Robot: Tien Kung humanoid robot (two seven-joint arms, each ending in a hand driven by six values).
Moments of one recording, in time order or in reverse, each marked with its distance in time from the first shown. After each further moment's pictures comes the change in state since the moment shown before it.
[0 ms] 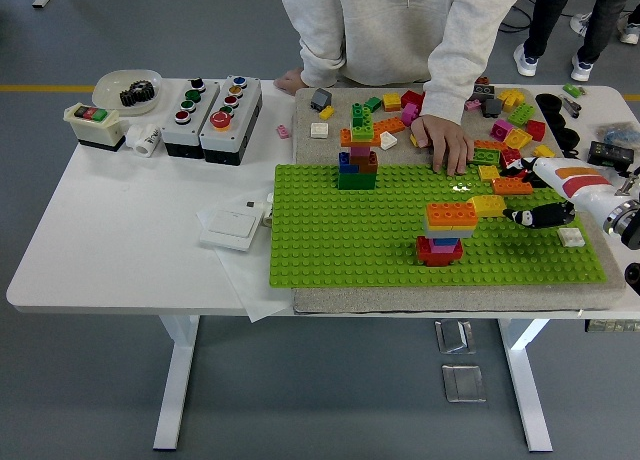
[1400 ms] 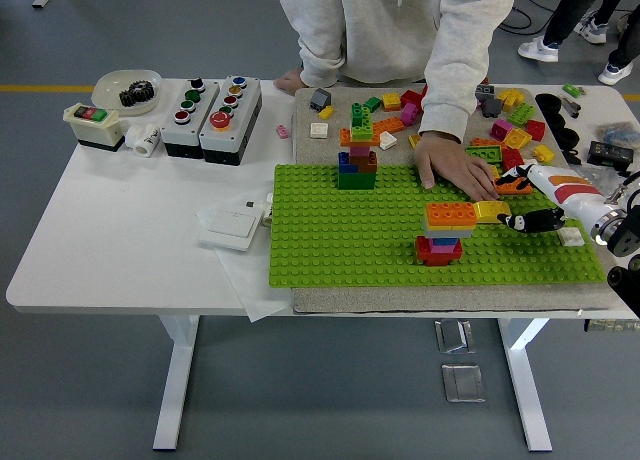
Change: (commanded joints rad) left arm -0.010 -0.003 0.028 0.000 -0.031 0.005 -0.009; right arm 0.019 0.080 -0.022 -0.148 0.072 -0.028 0.029
